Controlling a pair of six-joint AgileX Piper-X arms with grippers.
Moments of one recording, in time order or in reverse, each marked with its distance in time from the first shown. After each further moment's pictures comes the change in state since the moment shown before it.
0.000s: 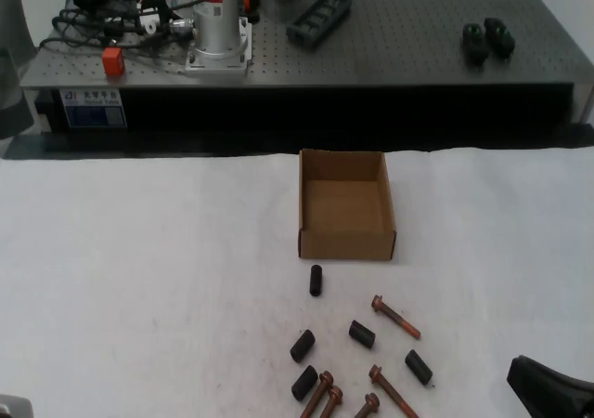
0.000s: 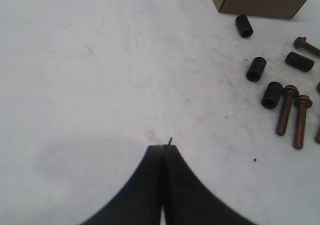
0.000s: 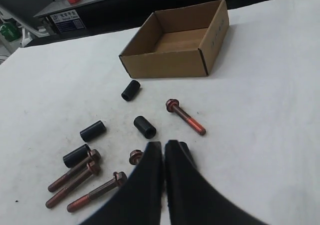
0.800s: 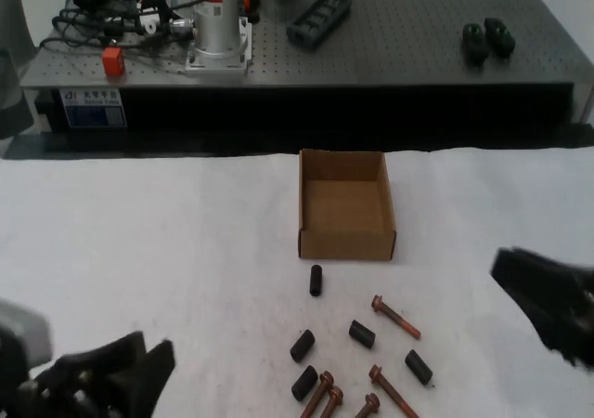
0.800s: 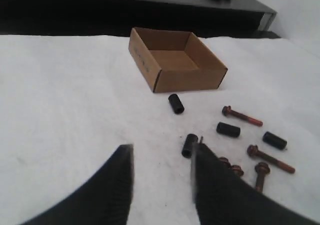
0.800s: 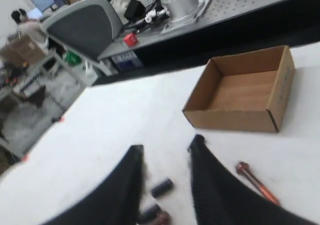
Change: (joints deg) left arm 0.0 14.6 -4.1 -24.5 6.4 7.2; right arm 0.2 38.6 -25.8 -4.5 -8.2 -1.0
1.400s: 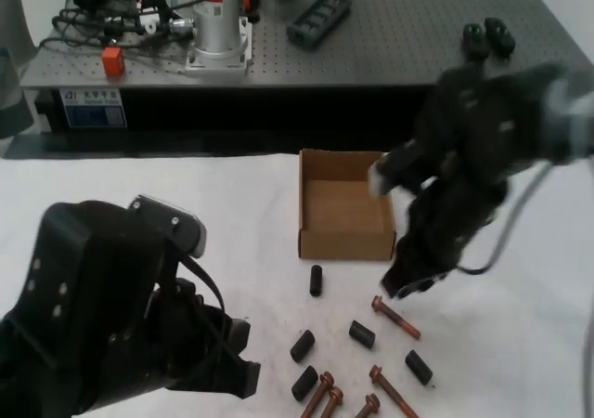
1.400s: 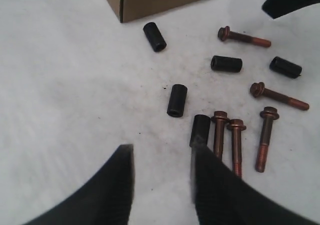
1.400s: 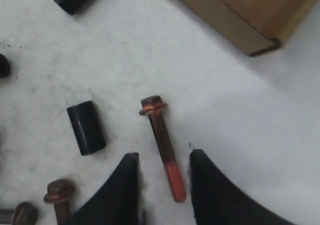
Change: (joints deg) left arm 0.0 39.8 -22.2 6.6 8.9 7.2; right arm 12.0 55.8 -40.4 33.6 19.5 -28.7
